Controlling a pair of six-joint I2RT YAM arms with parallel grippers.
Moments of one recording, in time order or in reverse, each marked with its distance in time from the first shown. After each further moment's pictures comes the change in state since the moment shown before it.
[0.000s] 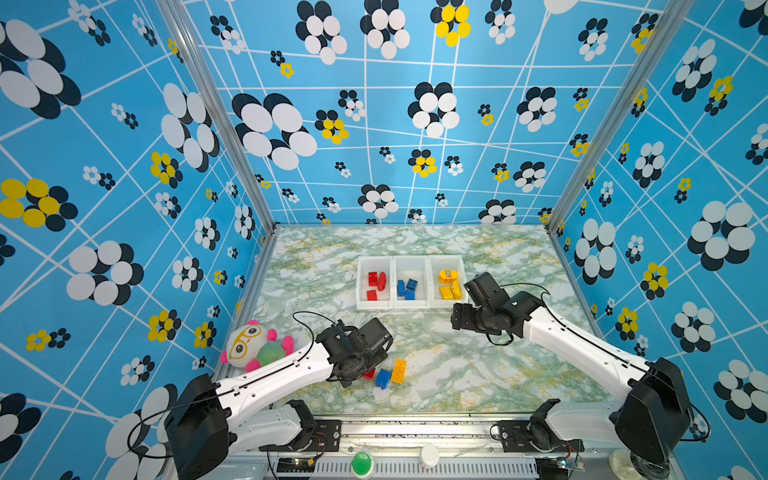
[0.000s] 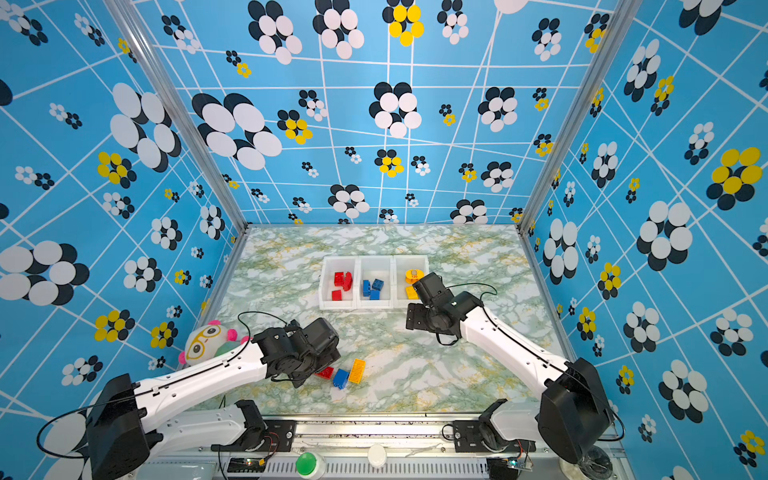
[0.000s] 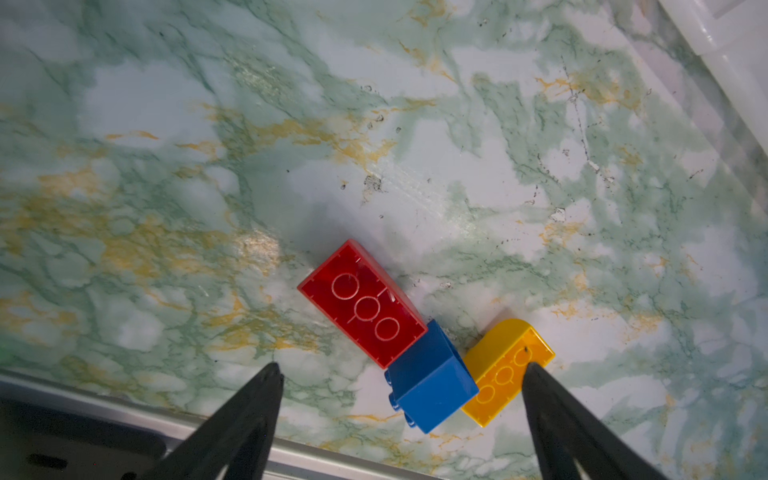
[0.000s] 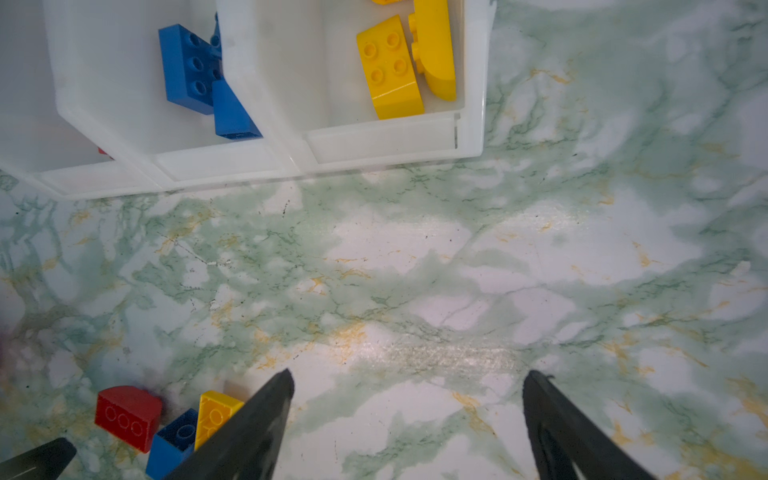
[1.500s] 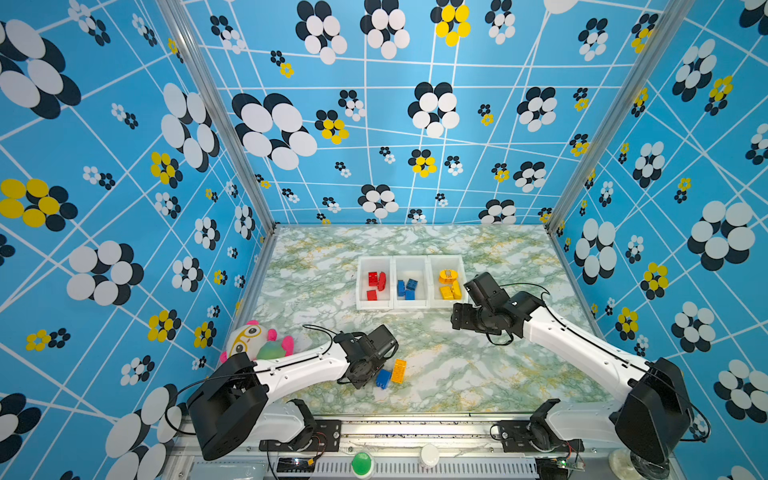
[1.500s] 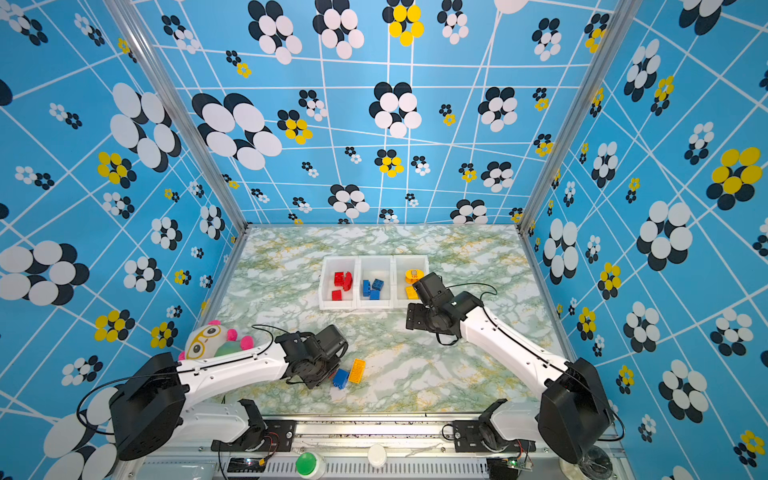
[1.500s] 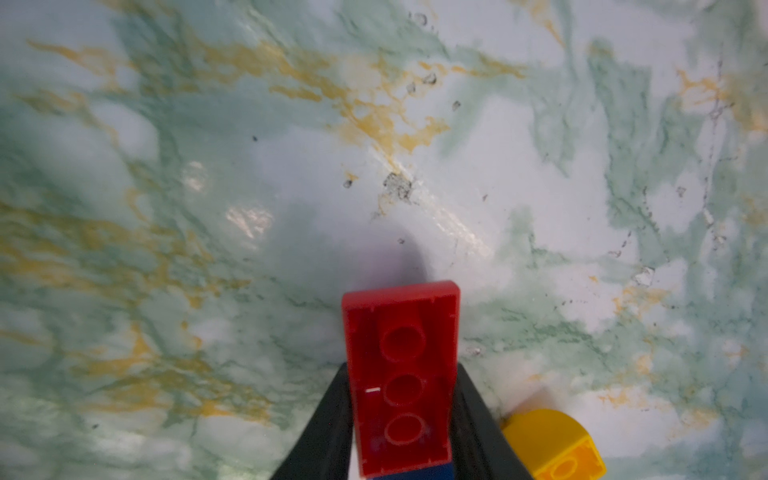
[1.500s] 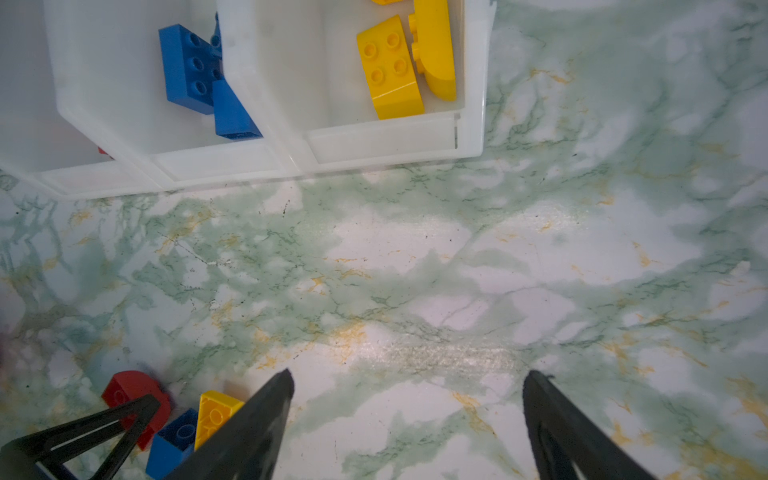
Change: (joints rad) left arm 0.000 0.148 -0.105 0.222 0.026 -0.151; right arm 0.000 0.000 0.000 0.000 0.000 0.000
